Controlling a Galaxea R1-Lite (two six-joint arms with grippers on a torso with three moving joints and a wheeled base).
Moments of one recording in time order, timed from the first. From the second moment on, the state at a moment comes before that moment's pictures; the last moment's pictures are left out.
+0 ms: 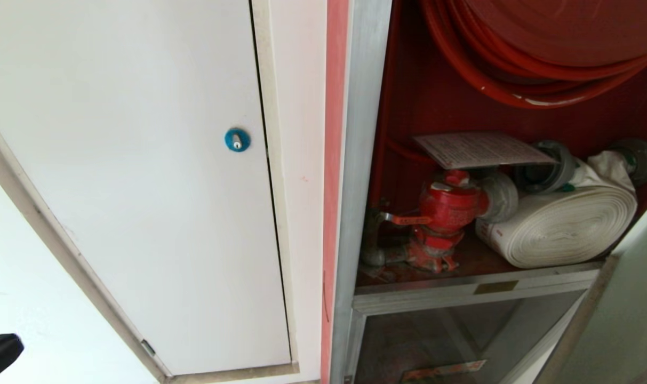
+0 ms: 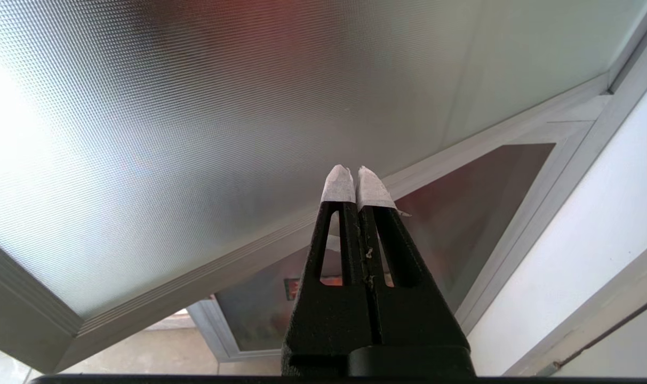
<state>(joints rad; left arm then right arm) -0.25 0.49 -0.52 0.01 -0.36 -0.01 0.02 0.00 0.00 -0.01 0.01 0.01</state>
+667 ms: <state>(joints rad) -0.14 0.29 -0.47 0.03 -0.11 -0.01 0.01 0.00 0.00 -0.01 0.01 0.02</state>
